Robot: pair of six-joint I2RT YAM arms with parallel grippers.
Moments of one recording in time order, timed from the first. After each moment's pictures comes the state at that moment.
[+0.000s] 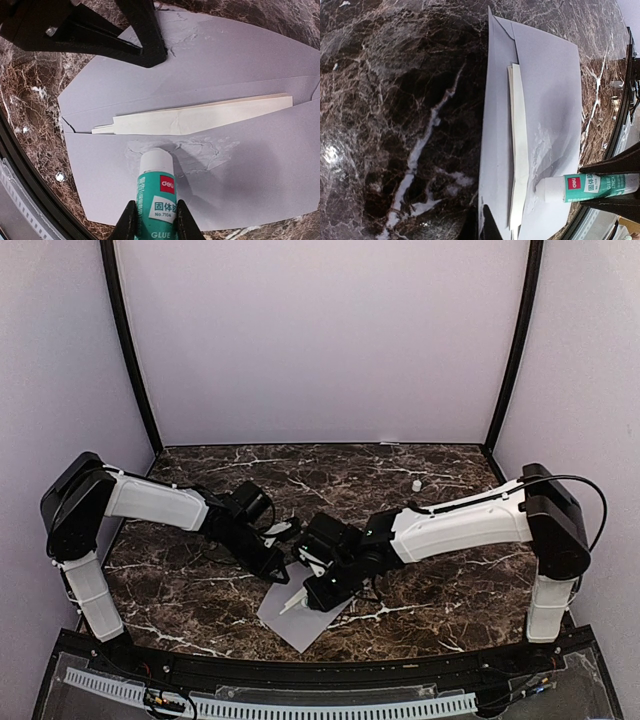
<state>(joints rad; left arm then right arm) -0.72 1.80 1.02 -0.41 0.50 -0.16 1.19 1.91 1.31 -0.54 -0.07 0.51</state>
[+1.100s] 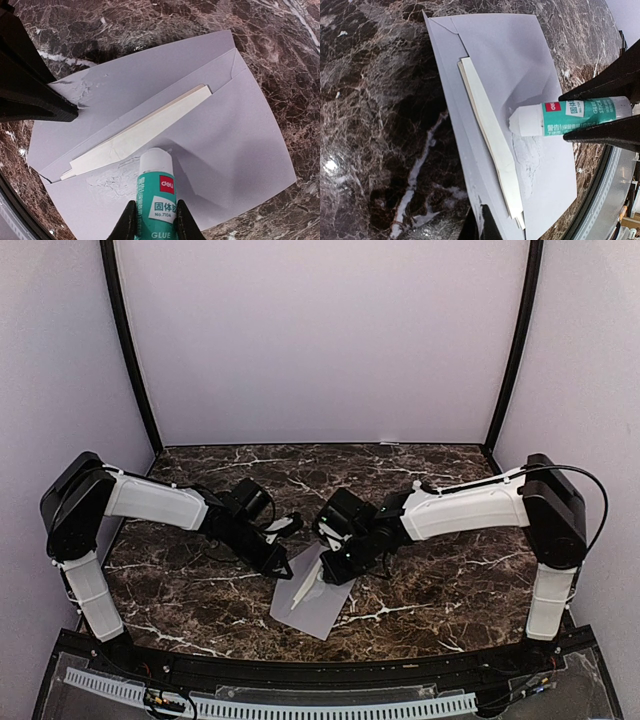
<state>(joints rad) -0.72 1.80 1.02 -0.36 0.52 -0.15 1.04 1.91 1.29 -0.51 -0.05 0.47</state>
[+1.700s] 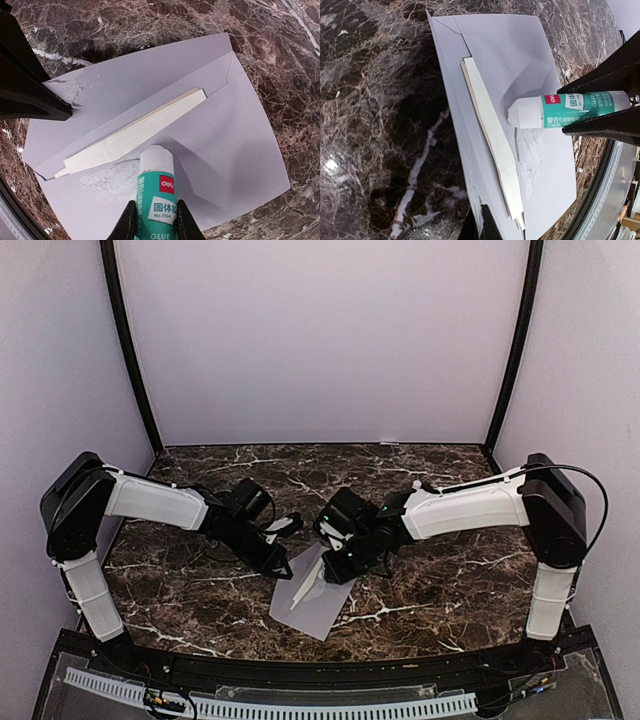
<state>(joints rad) -0.72 1.80 1.02 -0.36 0.51 -0.15 1.03 1.91 1.28 -0.50 -0.06 0.44</state>
